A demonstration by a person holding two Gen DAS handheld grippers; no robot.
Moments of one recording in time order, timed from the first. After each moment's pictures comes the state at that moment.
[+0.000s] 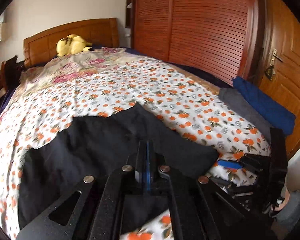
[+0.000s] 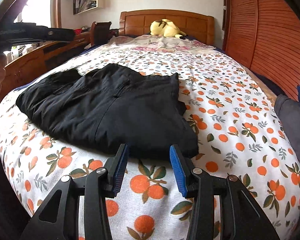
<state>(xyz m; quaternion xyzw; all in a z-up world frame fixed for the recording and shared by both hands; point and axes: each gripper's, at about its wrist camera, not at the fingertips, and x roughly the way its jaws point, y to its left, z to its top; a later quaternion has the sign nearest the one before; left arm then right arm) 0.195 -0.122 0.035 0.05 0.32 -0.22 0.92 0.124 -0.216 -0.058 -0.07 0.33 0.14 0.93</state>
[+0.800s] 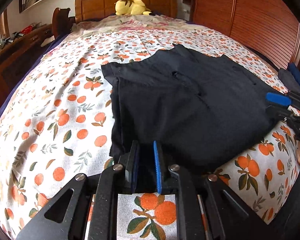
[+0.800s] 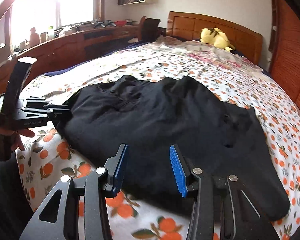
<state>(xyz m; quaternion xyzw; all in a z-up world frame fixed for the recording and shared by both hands) 0.162 0.085 -0.097 0.01 0.41 -0.07 0.91 0.174 -0.065 -0.063 -0.13 0.32 0.26 0.90</state>
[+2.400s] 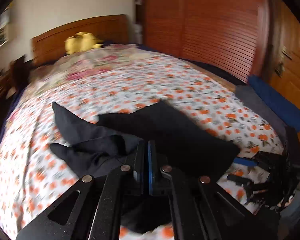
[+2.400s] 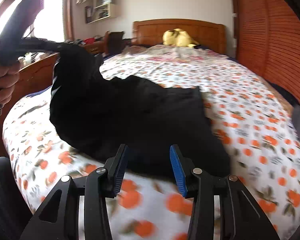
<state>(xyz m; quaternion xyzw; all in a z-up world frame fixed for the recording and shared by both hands) 0.227 -0.113 0.038 0.07 0.34 -0.22 0.91 0.123 -0.206 -0.067 -0.05 0.29 0.17 0.94</state>
